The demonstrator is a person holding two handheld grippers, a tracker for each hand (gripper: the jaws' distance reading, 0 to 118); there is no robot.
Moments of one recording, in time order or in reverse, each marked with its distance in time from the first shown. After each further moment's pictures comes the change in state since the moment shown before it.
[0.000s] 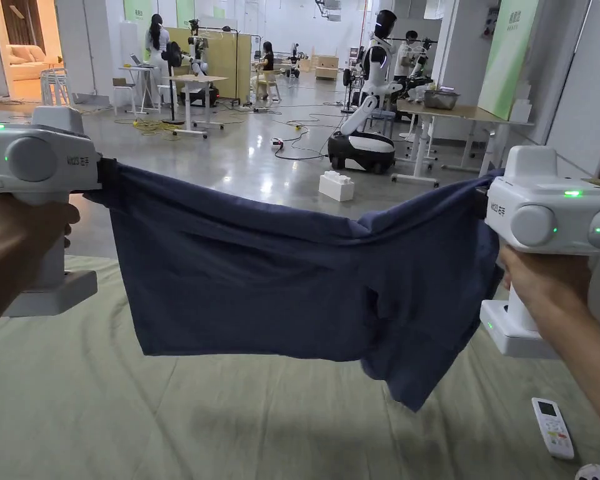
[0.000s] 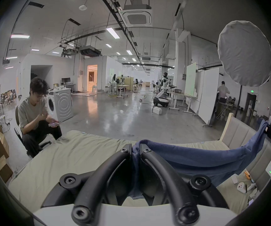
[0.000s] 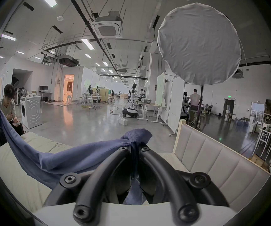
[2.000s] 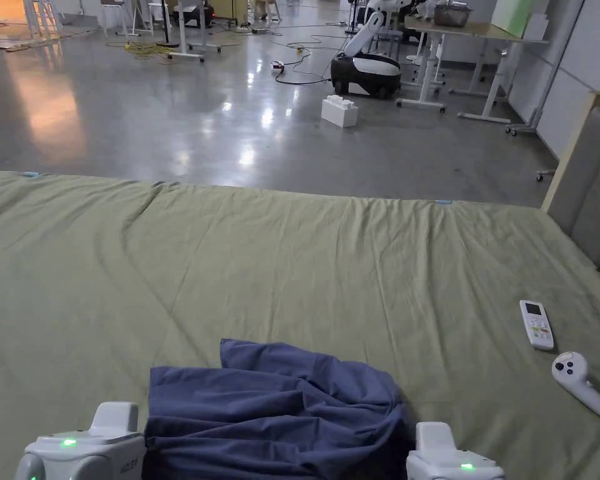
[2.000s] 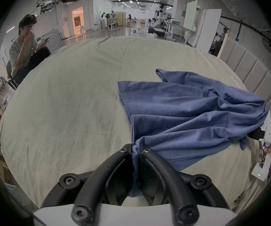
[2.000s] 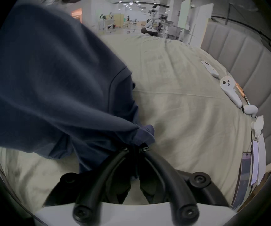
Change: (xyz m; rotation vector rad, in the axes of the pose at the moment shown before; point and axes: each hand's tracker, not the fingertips) left arm 0.028 -0.390 0.137 -0.662 -0.065 -0.048; right arm -0.076 -0.401 0.174 -0.792 0.206 -0.014
